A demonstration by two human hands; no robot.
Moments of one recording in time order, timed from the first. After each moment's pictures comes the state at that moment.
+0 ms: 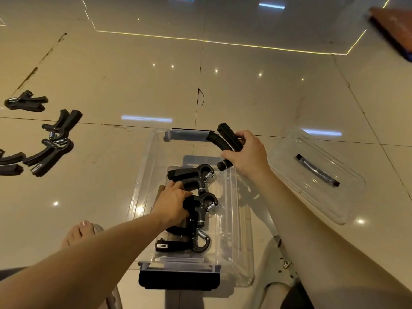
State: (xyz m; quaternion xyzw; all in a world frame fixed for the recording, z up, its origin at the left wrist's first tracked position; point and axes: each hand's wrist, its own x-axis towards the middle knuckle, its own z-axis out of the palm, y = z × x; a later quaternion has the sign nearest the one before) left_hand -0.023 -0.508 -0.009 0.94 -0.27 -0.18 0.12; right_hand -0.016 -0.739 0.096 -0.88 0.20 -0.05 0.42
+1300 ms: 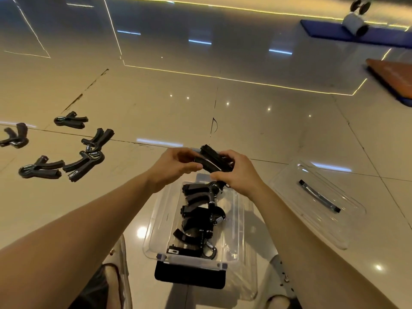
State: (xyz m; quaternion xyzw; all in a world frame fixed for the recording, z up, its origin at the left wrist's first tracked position) left_hand 0.019 -0.482 0.154 0.79 -0.16 -0.19 0.56; right_hand -0.040 -0.693 0.148 -0.86 0.06 0.02 0.50
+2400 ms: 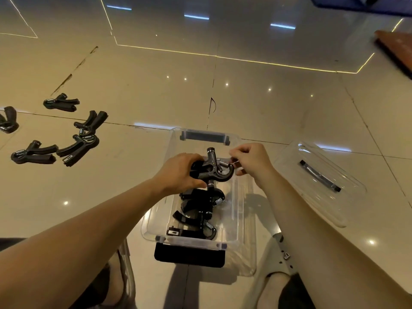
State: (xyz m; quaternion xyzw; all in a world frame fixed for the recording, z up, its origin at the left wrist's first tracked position) left_hand -0.010 -0.497 0.102 0.91 -0.29 -0.13 0.27; right_hand -0.044 -0.718 0.121 -0.79 0.24 0.03 0.56
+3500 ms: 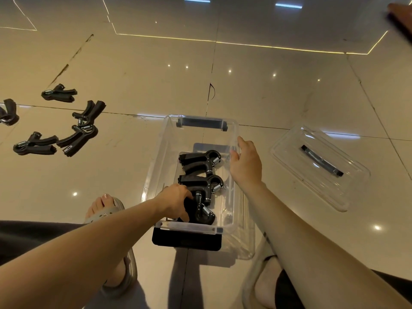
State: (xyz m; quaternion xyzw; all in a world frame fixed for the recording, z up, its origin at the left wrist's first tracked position) left_hand -0.058 -0.480 0.015 0.90 -0.27 -0.33 0.06; right_hand -0.073 -0.703 0.061 -0.90 0.21 -0.09 0.36
